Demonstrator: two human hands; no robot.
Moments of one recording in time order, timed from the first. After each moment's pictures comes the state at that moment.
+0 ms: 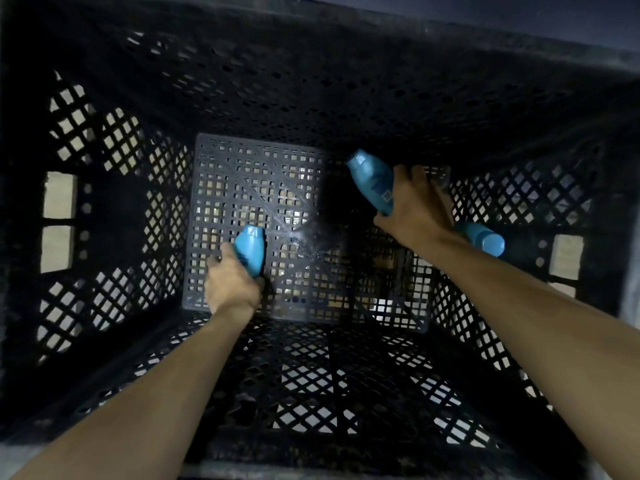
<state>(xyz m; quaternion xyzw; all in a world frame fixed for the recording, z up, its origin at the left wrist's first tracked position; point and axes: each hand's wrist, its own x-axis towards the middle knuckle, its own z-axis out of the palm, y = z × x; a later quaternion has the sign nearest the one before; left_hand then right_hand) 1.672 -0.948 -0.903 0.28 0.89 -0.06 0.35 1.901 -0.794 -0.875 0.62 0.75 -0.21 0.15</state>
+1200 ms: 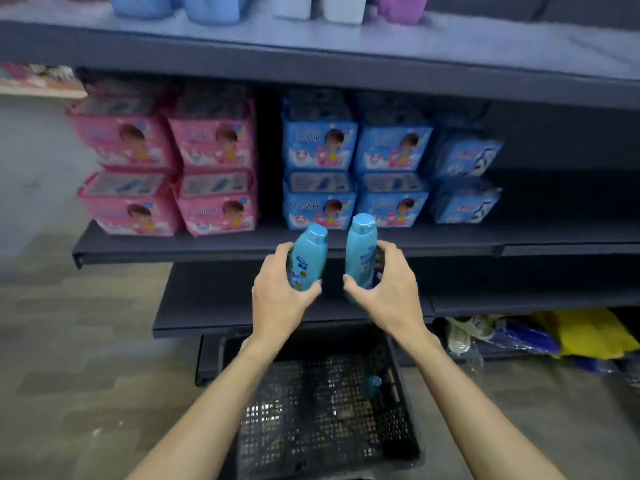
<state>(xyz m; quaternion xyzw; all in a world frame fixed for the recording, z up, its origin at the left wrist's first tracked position) 1.674 -0.835 -0.320 0.62 0.63 0.42 0.21 1.857 -0.835 -0.305 0.64 0.64 -0.18 -0.38</state>
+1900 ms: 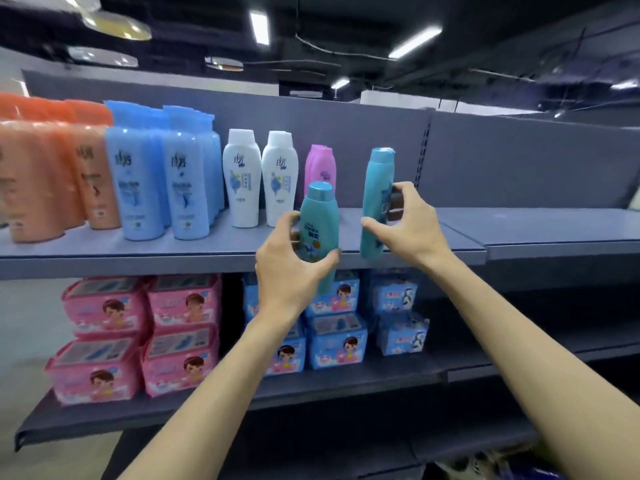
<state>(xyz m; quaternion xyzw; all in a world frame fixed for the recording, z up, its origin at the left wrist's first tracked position) 1.760 -0.785 -0.058 0.64 0.44 0.62 0.11 1.955 -0.764 -0.006 0.54 0.68 -0.02 -0.50</state>
